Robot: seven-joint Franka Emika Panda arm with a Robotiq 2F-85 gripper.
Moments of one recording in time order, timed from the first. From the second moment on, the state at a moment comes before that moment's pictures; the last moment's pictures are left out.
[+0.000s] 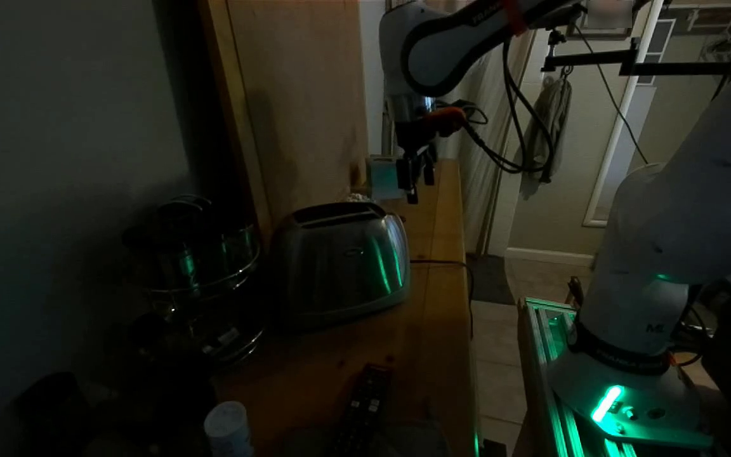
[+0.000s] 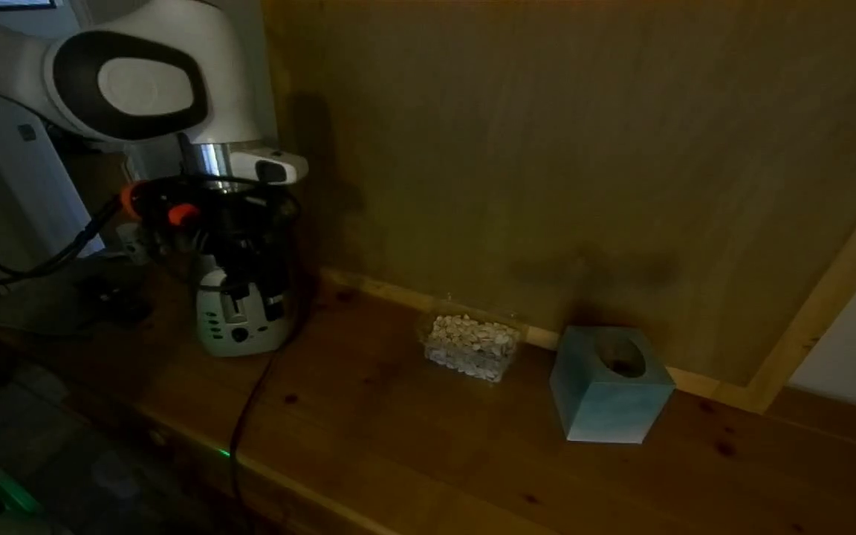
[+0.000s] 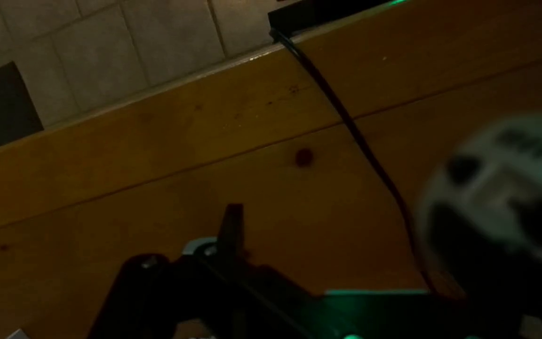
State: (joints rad) arm -0.24 -0.39 -0.14 -2.47 -0.28 1.98 0.03
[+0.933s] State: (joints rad) arm -0.25 -0.51 -0.55 -2.65 0.06 2.00 -0.57
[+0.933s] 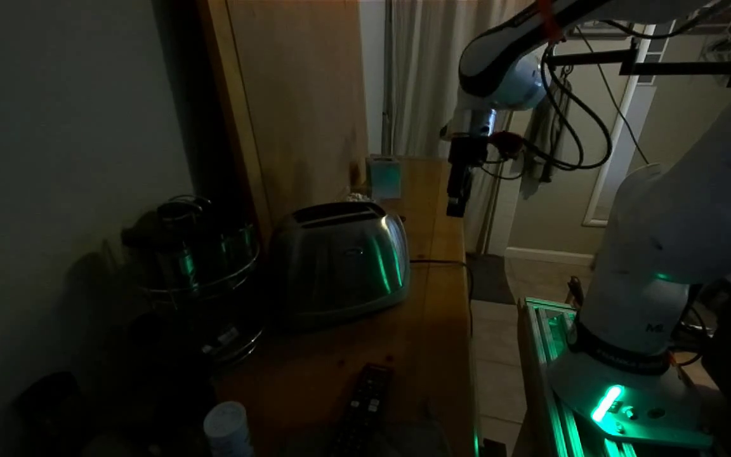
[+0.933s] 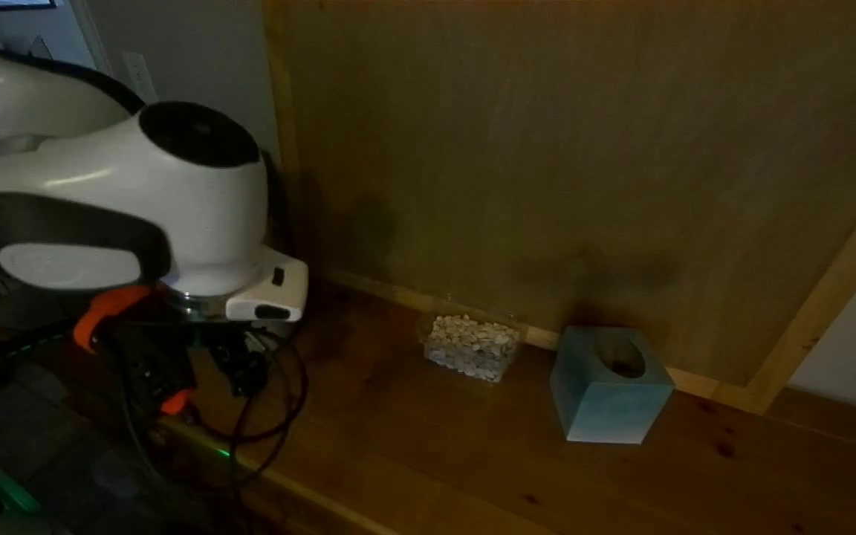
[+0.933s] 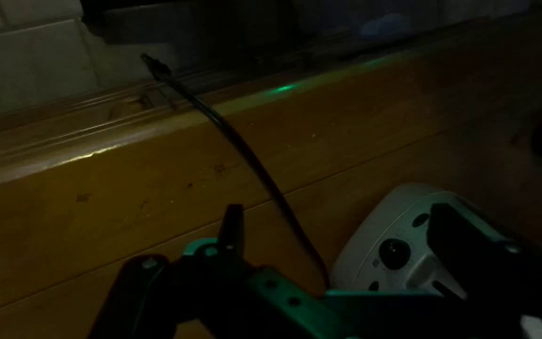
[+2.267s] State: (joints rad) arm -0.17 -0.31 -0.69 -2.62 0.40 1.78 -1.12
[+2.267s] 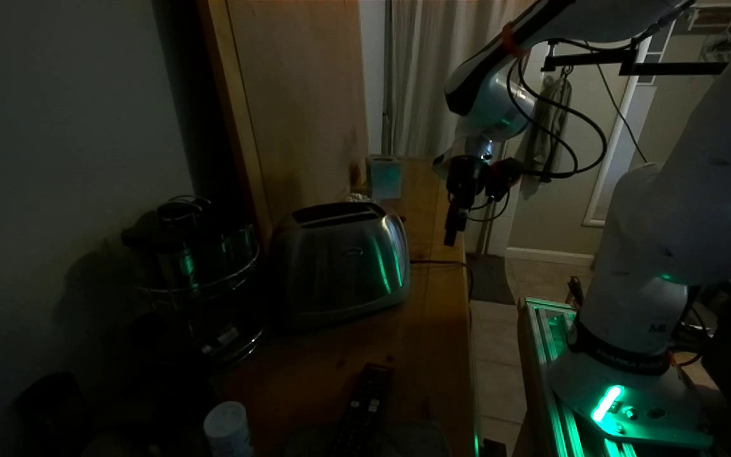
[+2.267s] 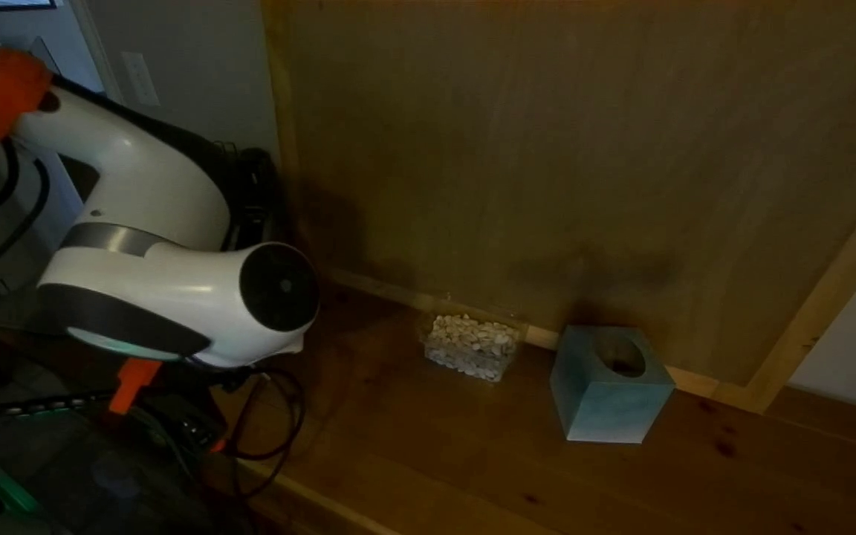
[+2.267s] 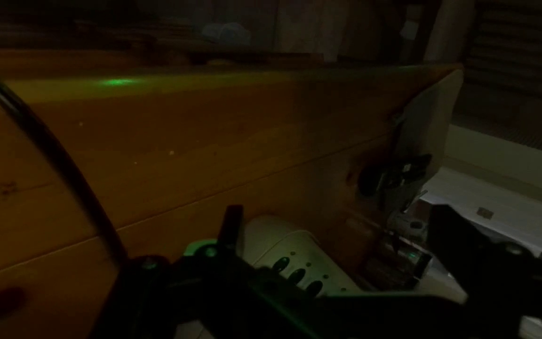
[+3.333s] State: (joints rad) arm -0.27 -0.26 -0.63 -2.67 0.75 1.64 -1.35
